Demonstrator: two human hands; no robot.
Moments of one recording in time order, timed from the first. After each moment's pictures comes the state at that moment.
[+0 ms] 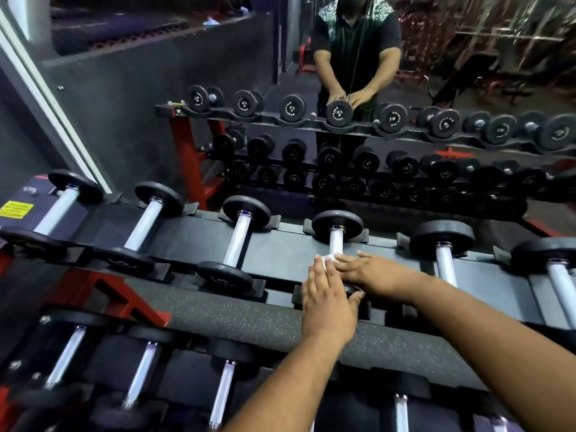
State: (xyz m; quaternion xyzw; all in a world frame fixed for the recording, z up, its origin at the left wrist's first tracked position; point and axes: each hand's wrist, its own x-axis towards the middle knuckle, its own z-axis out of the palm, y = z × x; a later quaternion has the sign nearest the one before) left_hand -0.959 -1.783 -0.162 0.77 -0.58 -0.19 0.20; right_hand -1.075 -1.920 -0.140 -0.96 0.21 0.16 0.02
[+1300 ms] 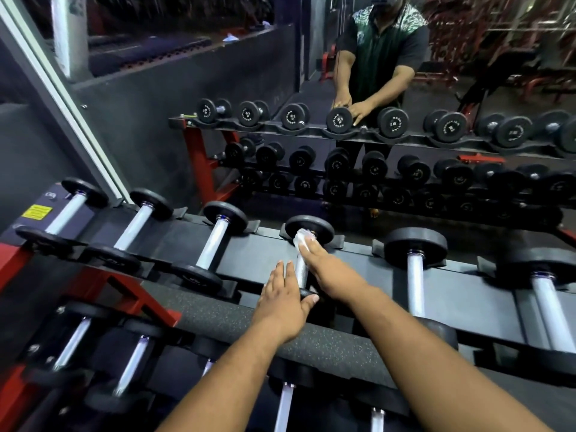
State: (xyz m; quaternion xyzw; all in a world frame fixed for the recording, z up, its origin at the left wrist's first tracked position) left_hand -0.964 -1.793 -0.147 0.80 -0.54 -0.24 0.10; right_hand -1.071 -1.934 -0.170 -0.93 0.28 -0.10 0.20
